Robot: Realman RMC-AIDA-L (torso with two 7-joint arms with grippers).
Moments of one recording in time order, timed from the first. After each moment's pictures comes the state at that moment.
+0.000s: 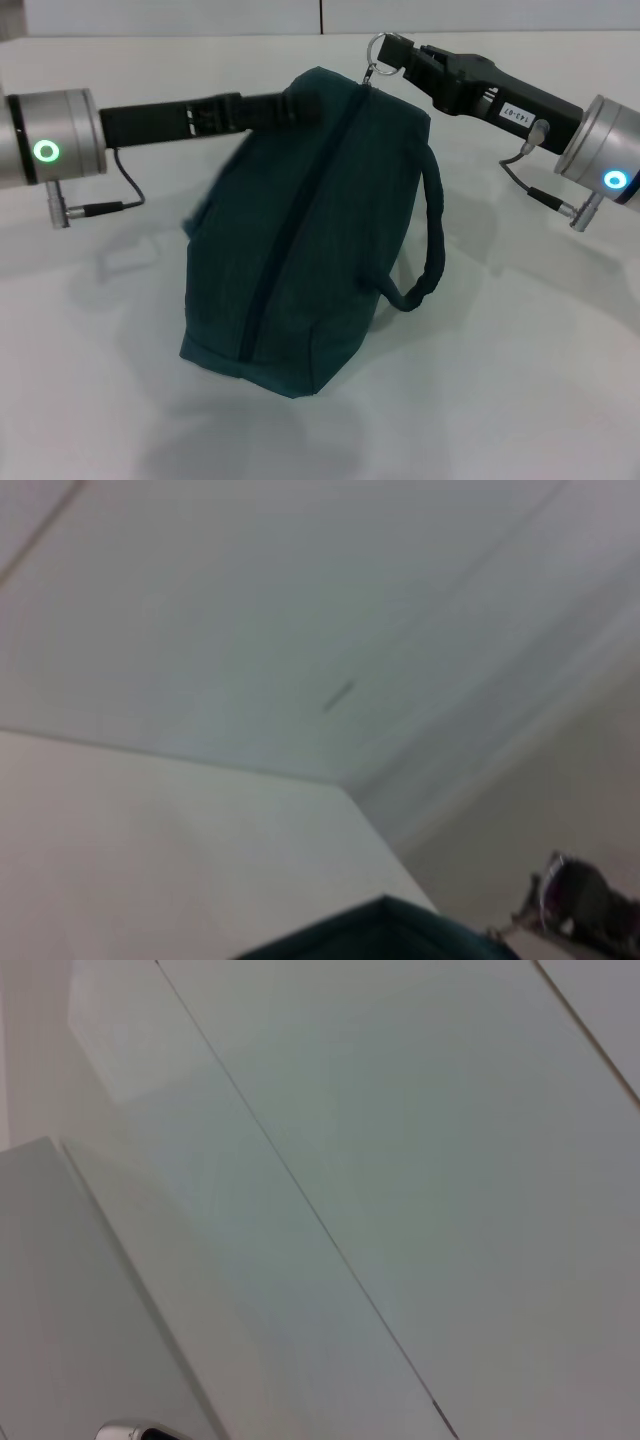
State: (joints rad) left arm -0.65 -2.08 0.65 0.68 1.95 1.54 -2.05; right arm 0.63 2.02 -1.67 -0.42 -0.57 -1.24 1.31
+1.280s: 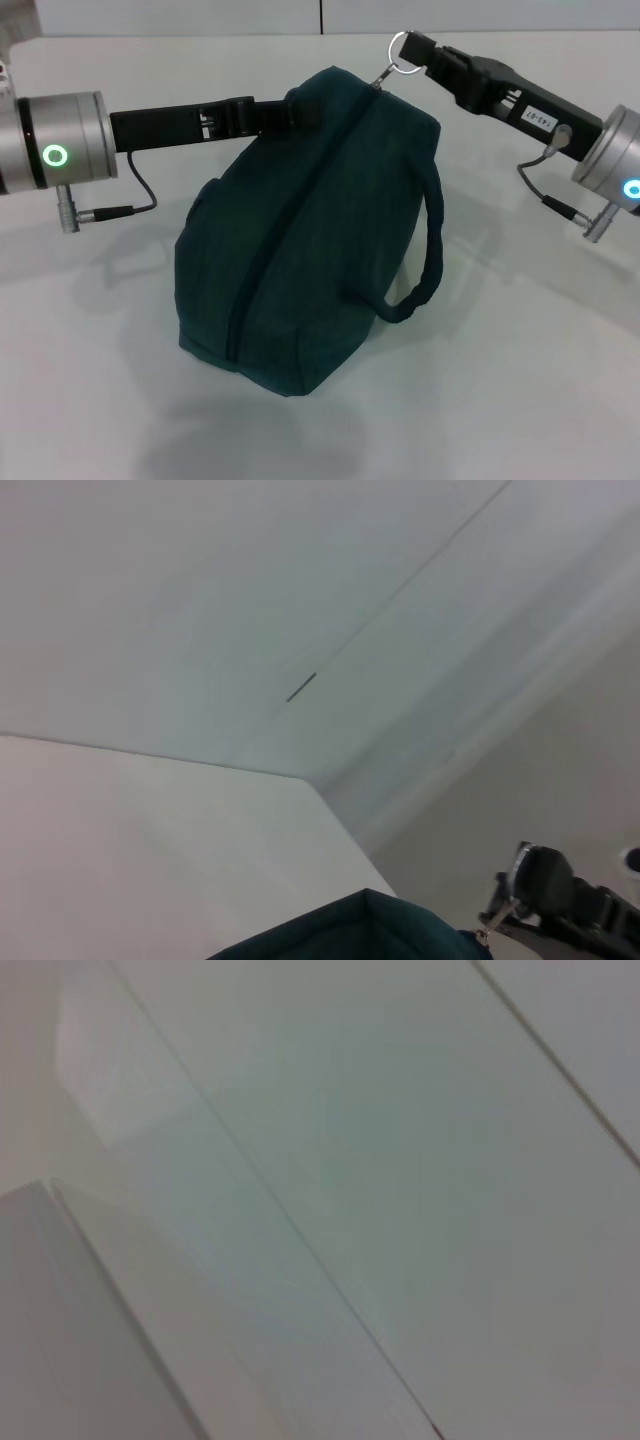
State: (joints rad) left arm -0.64 -2.08 0.69 0.67 1.89 1.56 -2.04; right arm 0.60 2.03 -1.67 -0.41 -0.52 -1.28 1.34
